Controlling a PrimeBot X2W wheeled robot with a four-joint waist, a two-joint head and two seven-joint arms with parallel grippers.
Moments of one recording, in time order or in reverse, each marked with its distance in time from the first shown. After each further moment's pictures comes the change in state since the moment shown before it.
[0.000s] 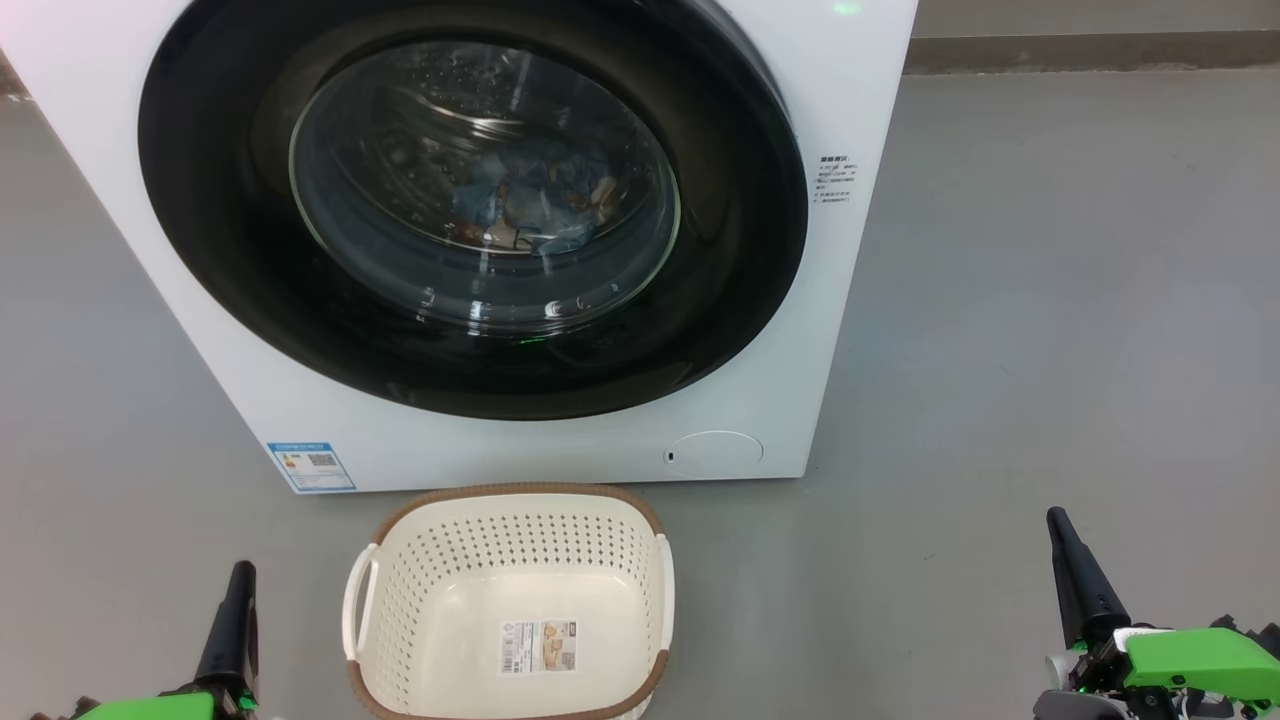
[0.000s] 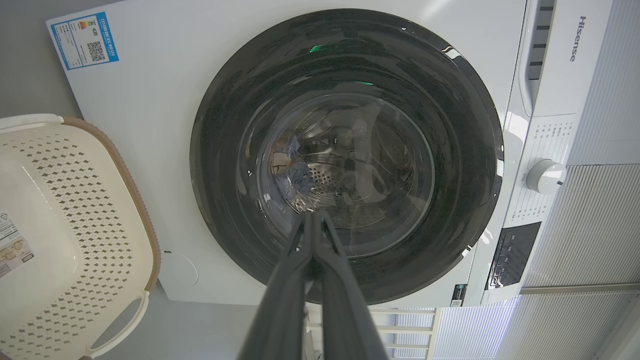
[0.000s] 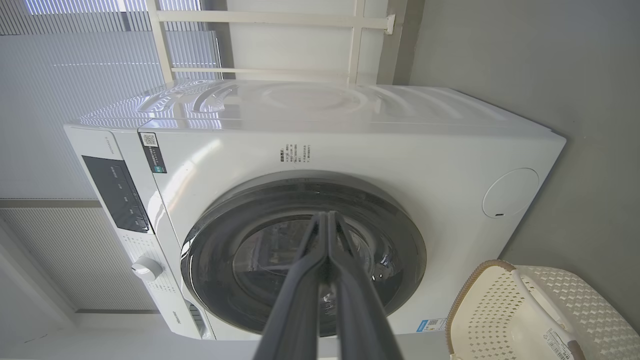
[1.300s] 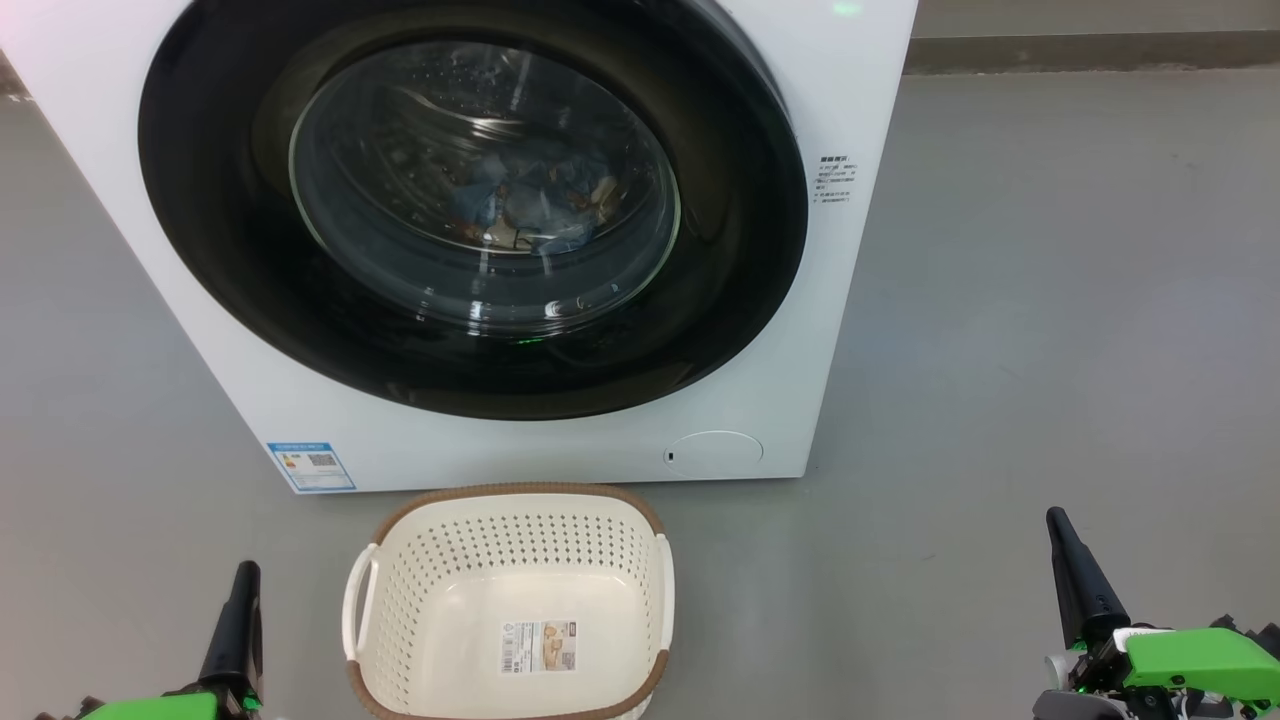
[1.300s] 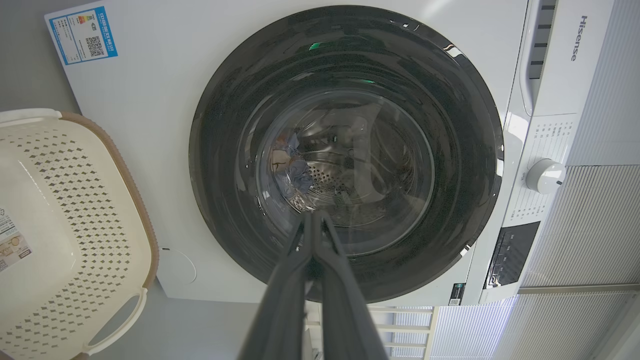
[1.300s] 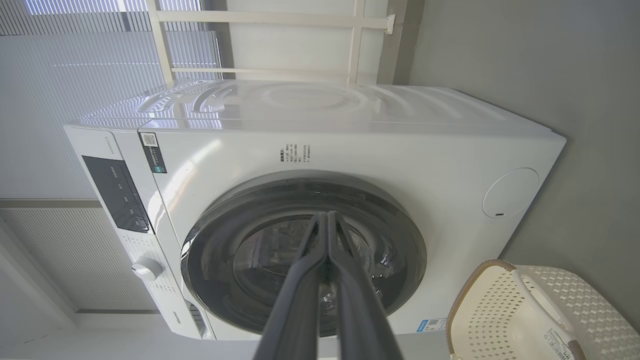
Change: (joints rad) left arm 0.000 -0.008 0.003 0.000 0.000 0.000 0.007; right arm 0.000 0.001 0.000 0.000 0.000 0.000 0.000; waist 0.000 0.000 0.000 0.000
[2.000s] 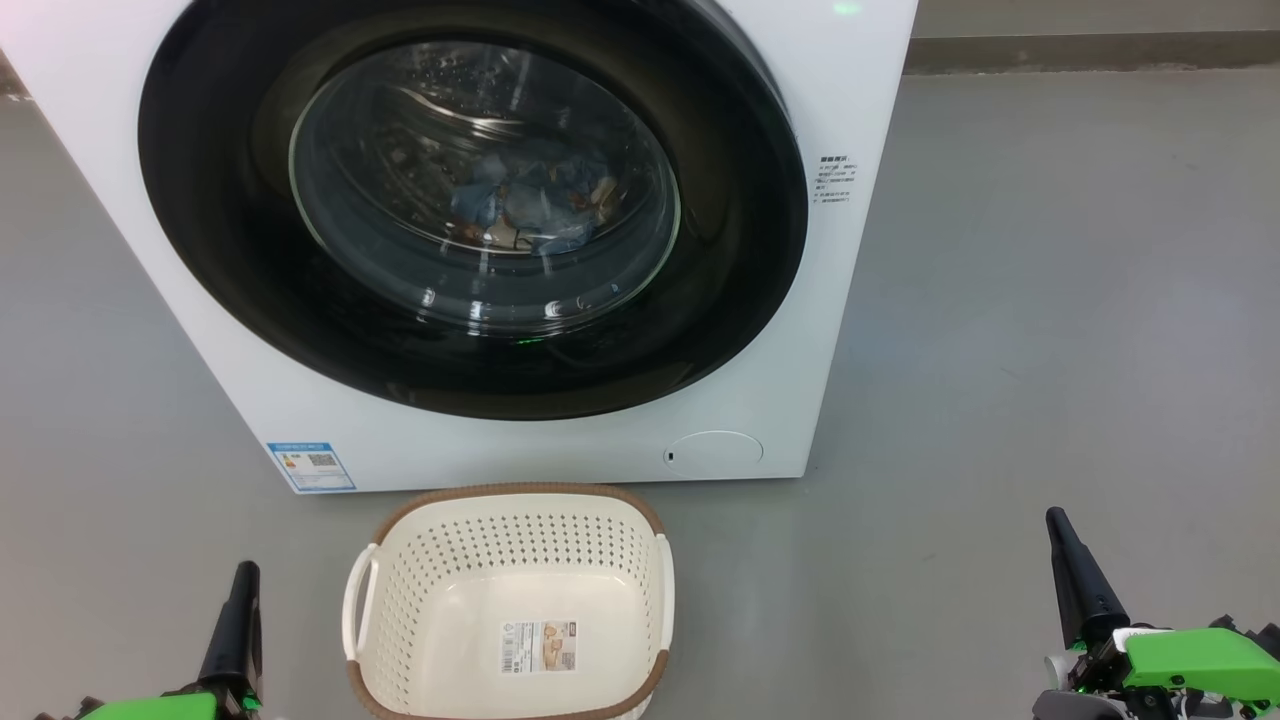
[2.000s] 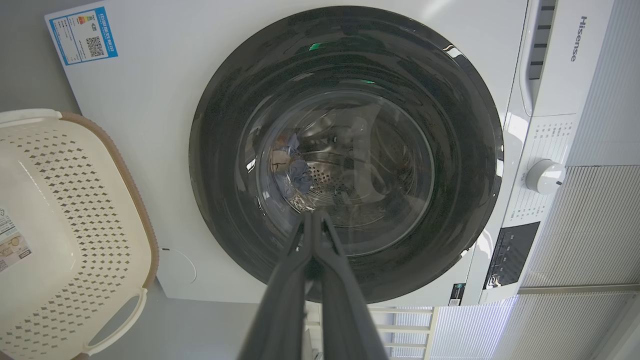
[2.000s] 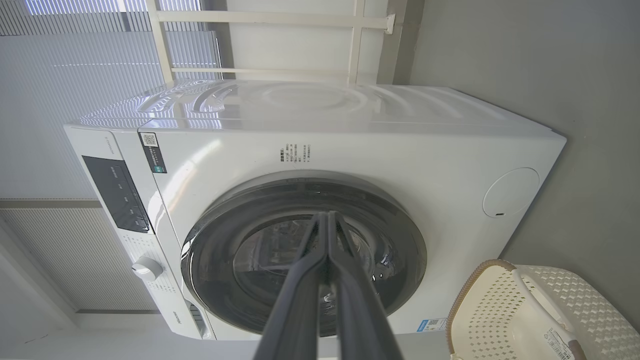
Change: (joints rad) left arm 0.000 0.000 0.001 0.000 0.000 0.000 0.000; right arm 0.000 0.001 0.000 0.000 0.000 0.000 0.000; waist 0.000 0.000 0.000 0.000
